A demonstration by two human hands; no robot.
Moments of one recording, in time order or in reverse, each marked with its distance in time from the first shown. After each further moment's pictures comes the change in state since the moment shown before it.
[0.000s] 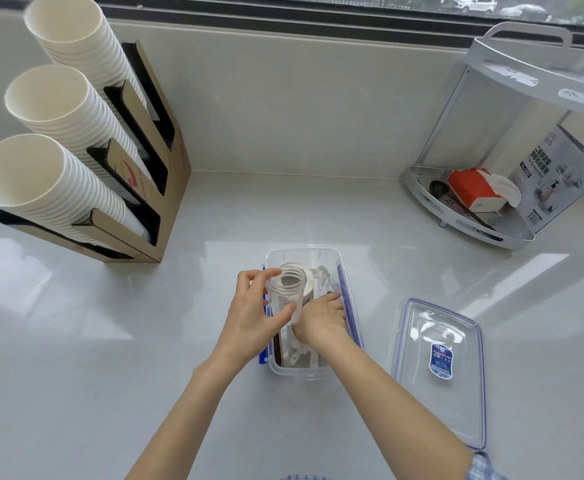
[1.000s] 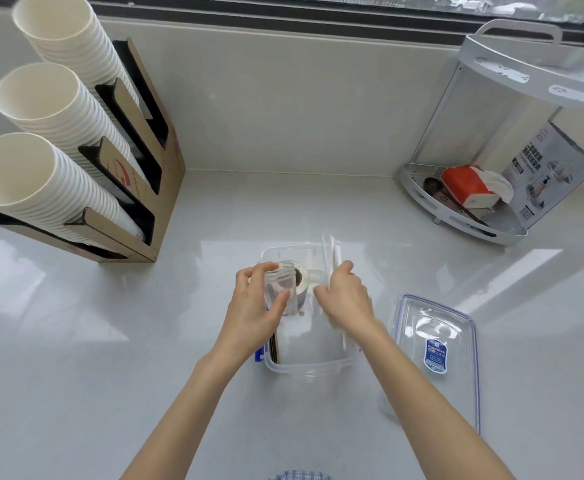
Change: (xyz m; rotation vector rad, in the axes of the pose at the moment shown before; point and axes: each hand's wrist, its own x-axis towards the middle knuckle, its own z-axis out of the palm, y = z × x) left_hand 0.003 0.005 0.005 0.044 -0.022 -0.026; right_hand -0.017 0.034 -0.051 0.365 0.193 -0.183
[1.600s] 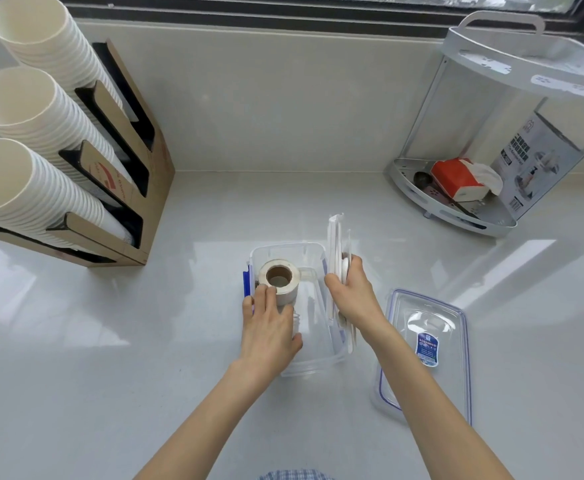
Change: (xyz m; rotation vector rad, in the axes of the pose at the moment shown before) left_hand -0.006 -0.010 0.051 0.815 -0.169 0.096; right_hand -0.015 0.024 -0.022 0.591 -0.046 -0.057
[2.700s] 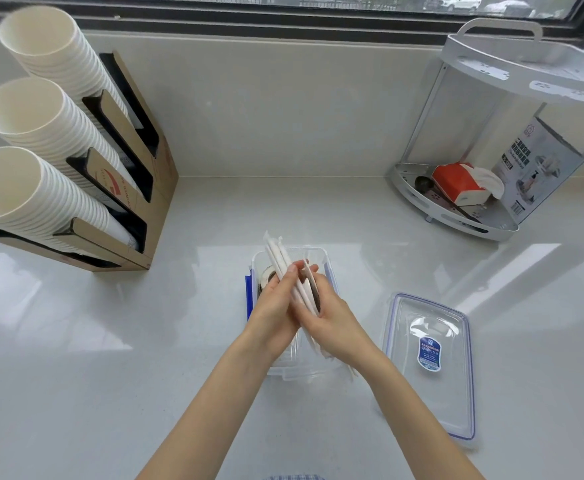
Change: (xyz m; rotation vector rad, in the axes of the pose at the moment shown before) left_hand 0.012 0.018 -0.055 -2.097 -0.191 -0.365; right_hand -0.032 -0.006 0.018 -0.037 -0.251 -0.227
